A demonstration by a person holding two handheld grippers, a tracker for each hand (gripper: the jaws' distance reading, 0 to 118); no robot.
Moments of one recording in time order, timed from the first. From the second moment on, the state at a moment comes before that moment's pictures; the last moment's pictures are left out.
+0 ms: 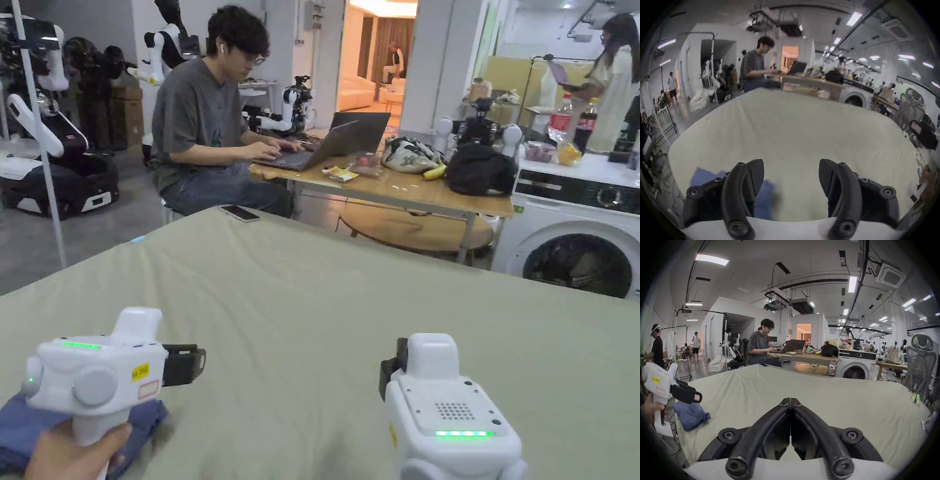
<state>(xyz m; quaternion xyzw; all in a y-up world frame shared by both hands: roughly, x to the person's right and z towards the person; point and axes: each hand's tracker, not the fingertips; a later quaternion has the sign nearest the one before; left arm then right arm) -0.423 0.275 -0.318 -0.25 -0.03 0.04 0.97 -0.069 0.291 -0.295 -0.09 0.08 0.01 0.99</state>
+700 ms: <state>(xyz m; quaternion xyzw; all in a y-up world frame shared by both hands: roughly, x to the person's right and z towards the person) -0.161 0.283 -0.293 -0.09 -0.07 0.00 0.99 0.137 0.291 -0.234 -0.09 -0.12 -0.02 0.99</state>
